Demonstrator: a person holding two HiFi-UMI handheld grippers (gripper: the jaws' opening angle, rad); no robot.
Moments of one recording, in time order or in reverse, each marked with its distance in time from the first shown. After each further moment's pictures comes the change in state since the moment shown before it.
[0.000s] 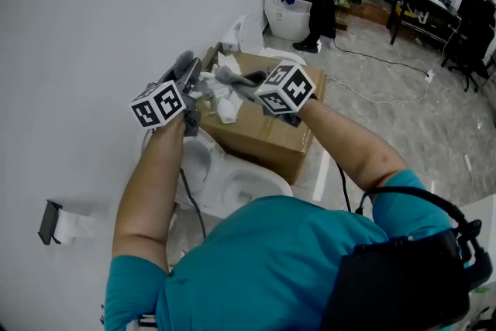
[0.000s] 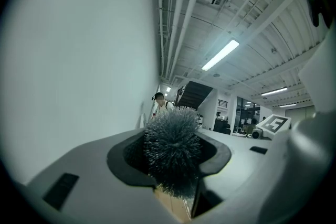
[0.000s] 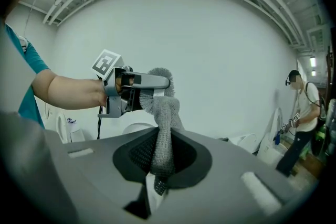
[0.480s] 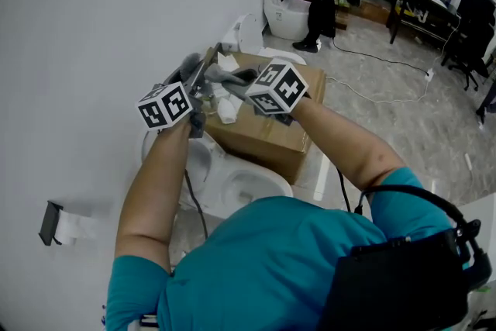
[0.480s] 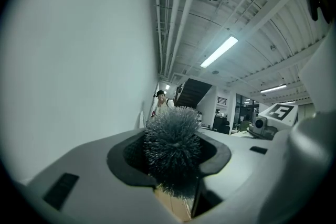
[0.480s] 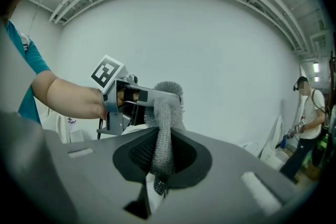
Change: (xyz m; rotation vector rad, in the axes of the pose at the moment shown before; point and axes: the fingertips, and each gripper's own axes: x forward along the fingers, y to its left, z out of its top) left arm 0.007 -0.011 -0.010 0.019 0.023 -0.003; right arm 0.007 0.012 0.025 -0.043 -0.047 0.013
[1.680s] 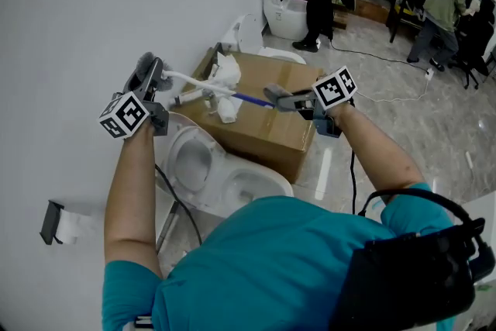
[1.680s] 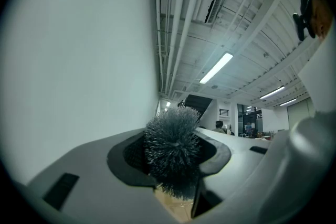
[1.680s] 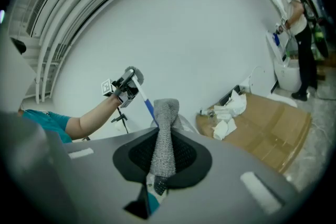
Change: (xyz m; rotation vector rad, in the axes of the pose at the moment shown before) left arm -0.065 0.066 0.064 0.058 -0.217 0.003; right arm -0.086 -0.032 -0.135 0.670 0.072 0.208
